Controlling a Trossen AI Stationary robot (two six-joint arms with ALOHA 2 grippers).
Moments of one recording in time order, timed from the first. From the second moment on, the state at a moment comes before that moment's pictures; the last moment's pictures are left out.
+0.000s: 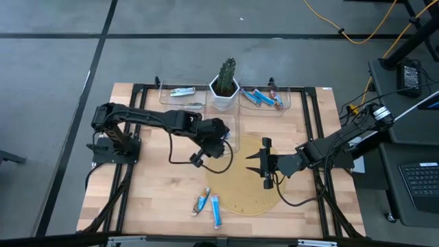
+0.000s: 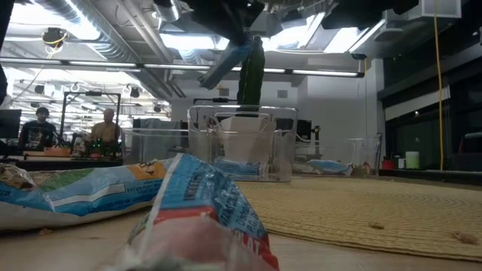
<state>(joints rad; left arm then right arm) -0.04 1.69 1.52 -0.78 0.14 0.64 0.49 1.24 0.83 -0.15 0.50 0.07</state>
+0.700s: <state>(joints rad) 0.09 1.81 1.52 -0.66 0.27 0.71 0.49 1.24 0.83 -0.15 0.50 0.07</state>
